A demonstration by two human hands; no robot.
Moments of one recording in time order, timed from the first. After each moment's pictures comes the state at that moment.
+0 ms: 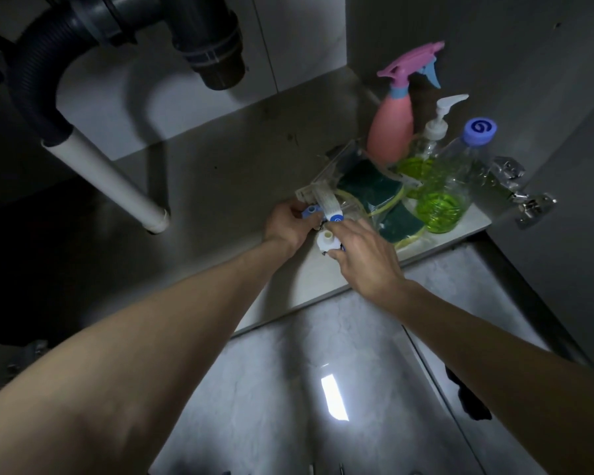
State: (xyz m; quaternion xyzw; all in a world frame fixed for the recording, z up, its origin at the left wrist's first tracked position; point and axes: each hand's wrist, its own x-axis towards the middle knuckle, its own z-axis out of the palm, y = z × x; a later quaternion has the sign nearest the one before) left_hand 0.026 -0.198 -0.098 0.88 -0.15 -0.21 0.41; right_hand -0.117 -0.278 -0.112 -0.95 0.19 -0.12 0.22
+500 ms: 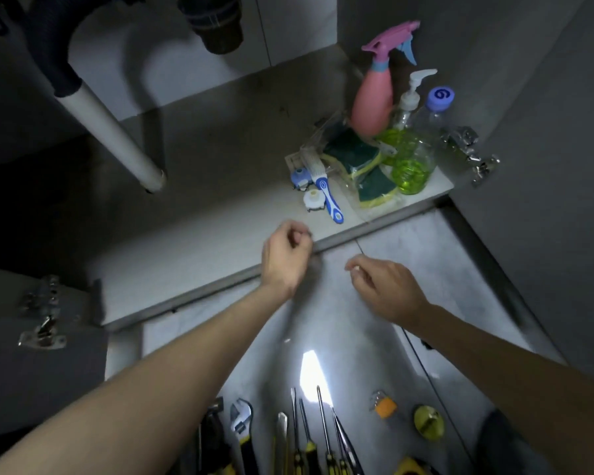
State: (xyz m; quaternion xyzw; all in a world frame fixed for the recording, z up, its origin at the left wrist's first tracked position) left_hand -0.104 -0.119 -0.105 0.85 -0.16 -0.16 0.48; right_hand -0.262 -0.246 -0.121 -0.93 0.19 -0.07 0.31
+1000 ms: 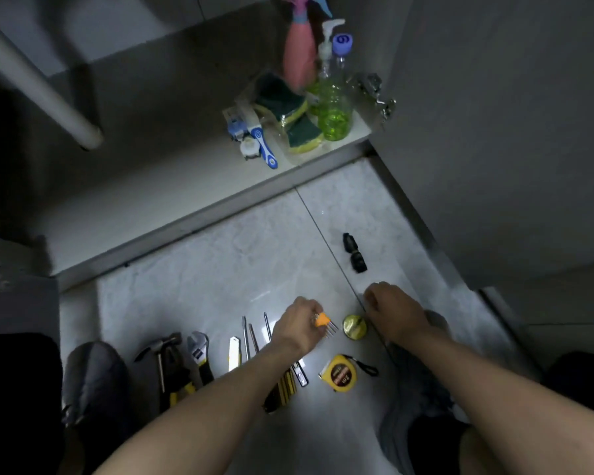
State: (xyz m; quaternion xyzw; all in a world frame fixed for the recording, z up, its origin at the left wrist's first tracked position) left_hand -0.330 -0.053 -0.178 0.85 -0.31 -0.40 0.16; right_hand -0.471 -0.225 -0.163 -0.89 0.33 0.14 0.28
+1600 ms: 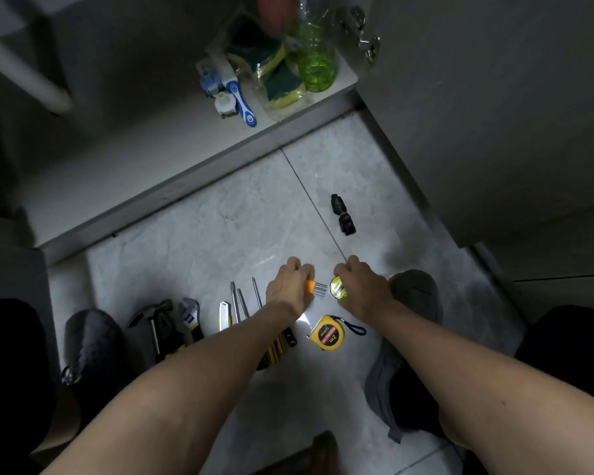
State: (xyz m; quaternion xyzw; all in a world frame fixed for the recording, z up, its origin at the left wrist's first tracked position) left_hand -0.343 -0.064 -0.172 0.86 -0.38 -0.33 0.06; right_hand -0.471 -0.187 -0.180 -0.92 0.25 0.21 0.22
